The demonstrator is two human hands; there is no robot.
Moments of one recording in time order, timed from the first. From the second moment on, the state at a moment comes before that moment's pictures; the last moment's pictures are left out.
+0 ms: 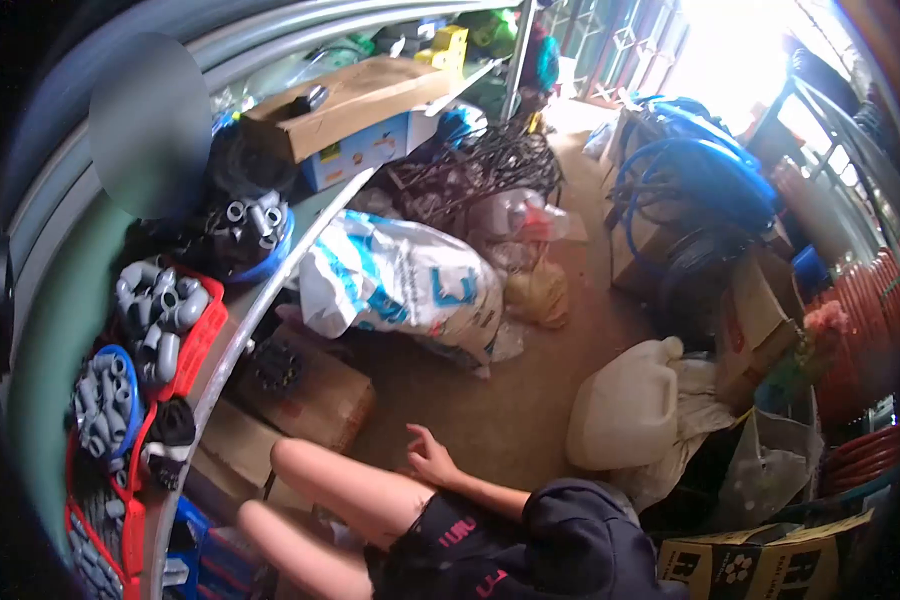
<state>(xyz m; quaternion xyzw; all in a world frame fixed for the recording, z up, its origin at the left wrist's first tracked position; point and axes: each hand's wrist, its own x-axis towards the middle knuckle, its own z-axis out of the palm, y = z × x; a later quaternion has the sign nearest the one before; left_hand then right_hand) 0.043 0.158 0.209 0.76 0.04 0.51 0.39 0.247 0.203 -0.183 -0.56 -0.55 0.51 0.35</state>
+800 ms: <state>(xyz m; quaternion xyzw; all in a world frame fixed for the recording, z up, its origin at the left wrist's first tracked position) -0.022 0.196 -0.056 0.57 0.68 0.21 0.42 0.137 0.225 -0.073 -0.27 -0.74 0.52 0.34</state>
